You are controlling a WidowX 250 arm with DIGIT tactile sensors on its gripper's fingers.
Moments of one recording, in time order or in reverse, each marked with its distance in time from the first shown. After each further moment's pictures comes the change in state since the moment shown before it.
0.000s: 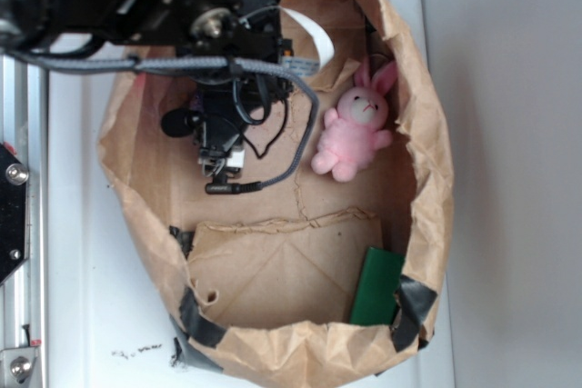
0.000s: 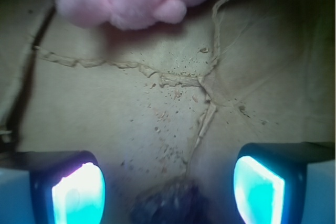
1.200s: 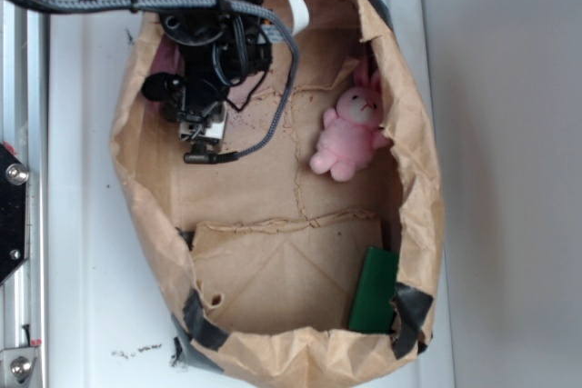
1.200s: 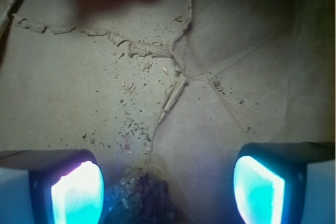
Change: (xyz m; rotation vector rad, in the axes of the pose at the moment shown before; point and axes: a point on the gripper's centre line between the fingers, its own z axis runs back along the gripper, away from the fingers) arm -0.021 0.025 -0.001 0.005 0.034 -0.066
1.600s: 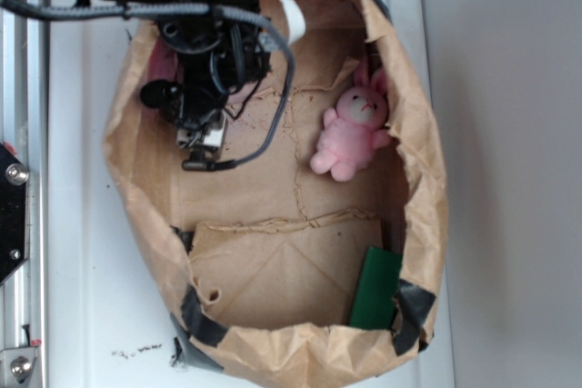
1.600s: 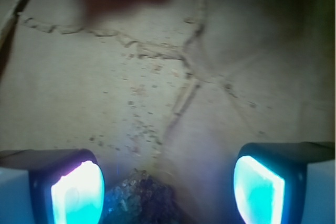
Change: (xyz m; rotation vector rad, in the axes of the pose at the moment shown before) arm -0.011 -0.008 -0.002 -0.011 0.019 -0.003
